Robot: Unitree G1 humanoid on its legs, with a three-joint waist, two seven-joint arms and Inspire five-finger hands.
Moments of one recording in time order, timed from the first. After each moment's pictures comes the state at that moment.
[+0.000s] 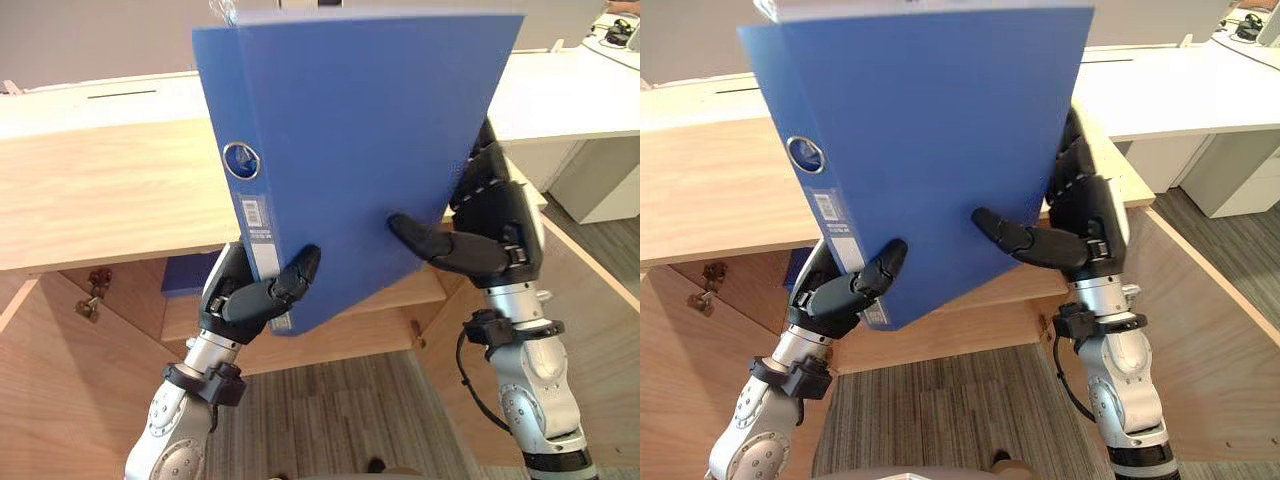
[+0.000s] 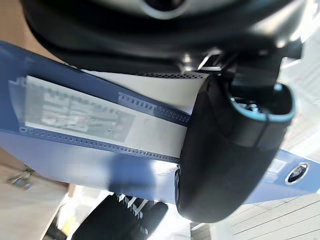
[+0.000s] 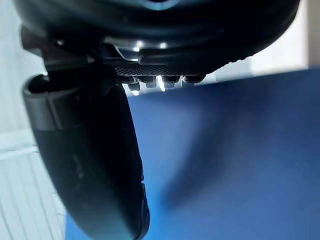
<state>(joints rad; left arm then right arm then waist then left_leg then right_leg) 0.28 0.43 -0.16 -0.50 -0.85 -0.13 -0.24 0.00 -0.41 0.05 -0.31 0.58 -0.25 0.12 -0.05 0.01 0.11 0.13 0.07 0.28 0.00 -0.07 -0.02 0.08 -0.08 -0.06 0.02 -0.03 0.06</state>
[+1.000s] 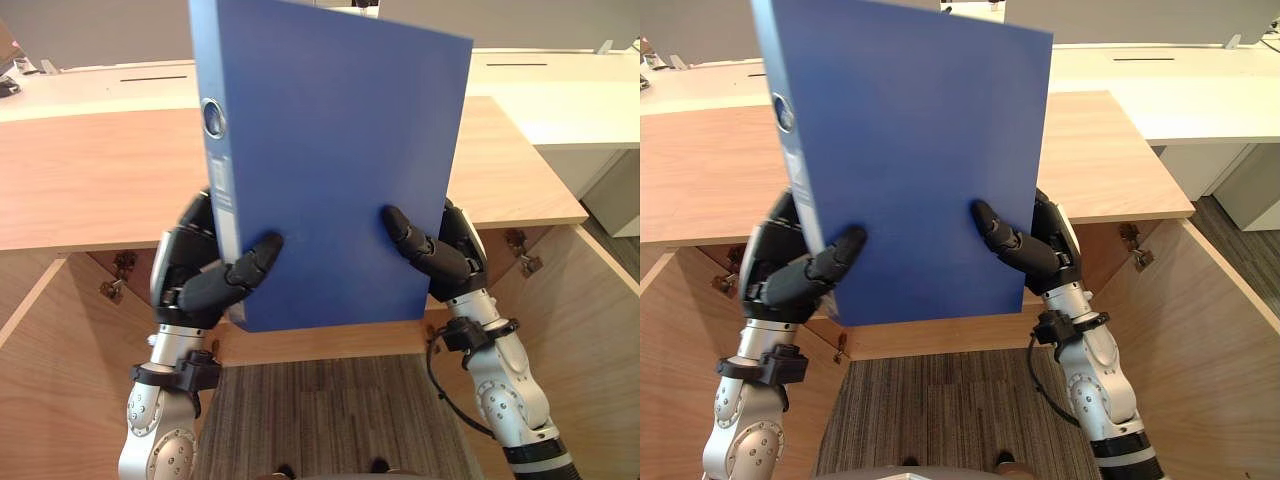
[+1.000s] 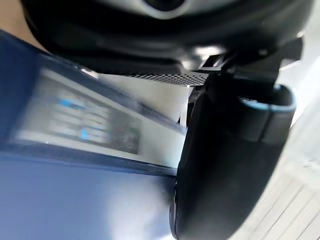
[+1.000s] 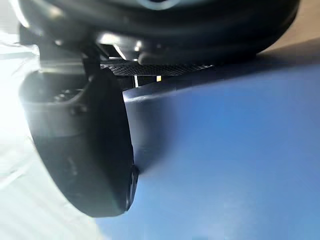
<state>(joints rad) 0.27 0.10 0.12 -0.48 -0.62 -0.25 -0.16 0.00 -0.24 0.11 -0.32 0.71 -0.18 0.24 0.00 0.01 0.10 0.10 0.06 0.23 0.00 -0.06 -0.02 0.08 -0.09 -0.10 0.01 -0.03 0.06</state>
